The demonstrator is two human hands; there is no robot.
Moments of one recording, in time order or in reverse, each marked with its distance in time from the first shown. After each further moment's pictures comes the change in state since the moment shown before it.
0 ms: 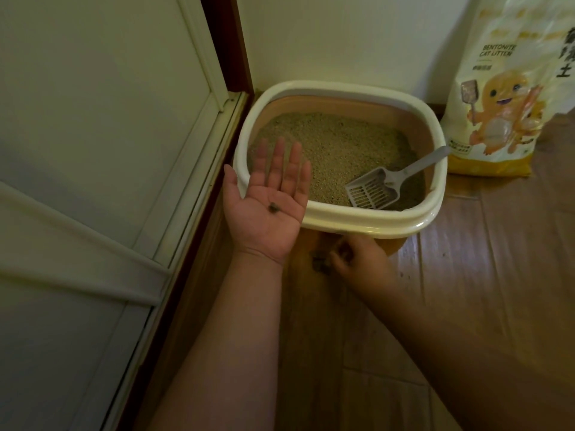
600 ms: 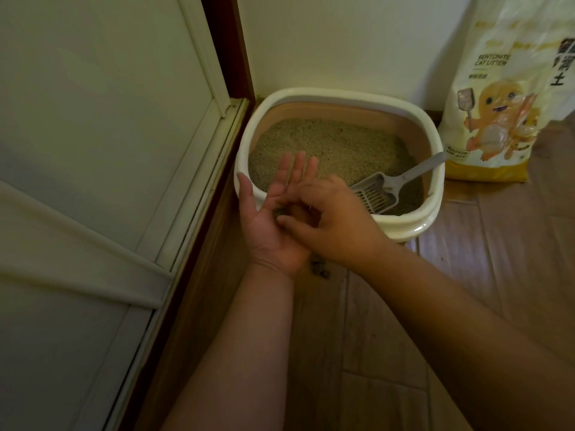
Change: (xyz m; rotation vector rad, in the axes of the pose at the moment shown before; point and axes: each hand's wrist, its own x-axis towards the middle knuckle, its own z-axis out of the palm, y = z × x) left_hand -0.004 -0.016 -0.007 0.103 -0.028 -0.048; right_hand 0.022 -0.111 -0.062 0.029 0.132 -0.685
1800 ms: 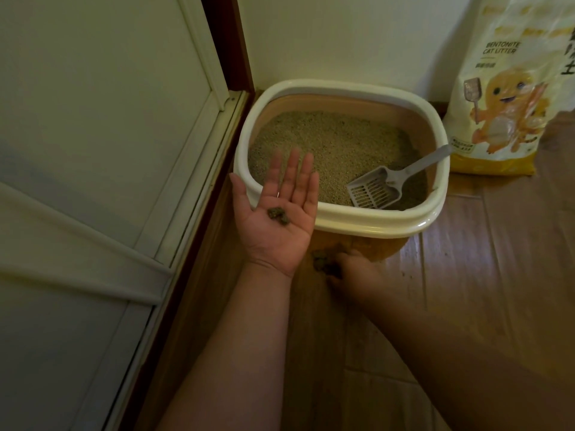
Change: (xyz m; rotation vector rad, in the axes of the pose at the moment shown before) left_hand -0.002 0.003 -0.007 -0.111 0.047 0.005; right_hand -0.099 0.086 0.077 -0.172 -0.518 0.668
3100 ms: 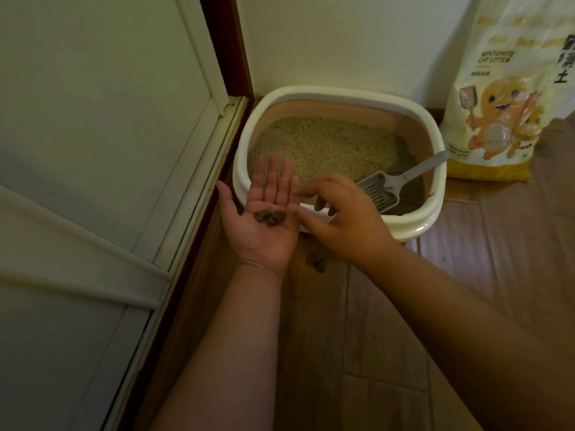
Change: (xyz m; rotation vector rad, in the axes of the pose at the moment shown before) left_hand 0.006 0.011 -0.008 -0.011 0.001 0.092; right_hand -0.008 -0.077 -0.106 0.331 0.577 -0.604
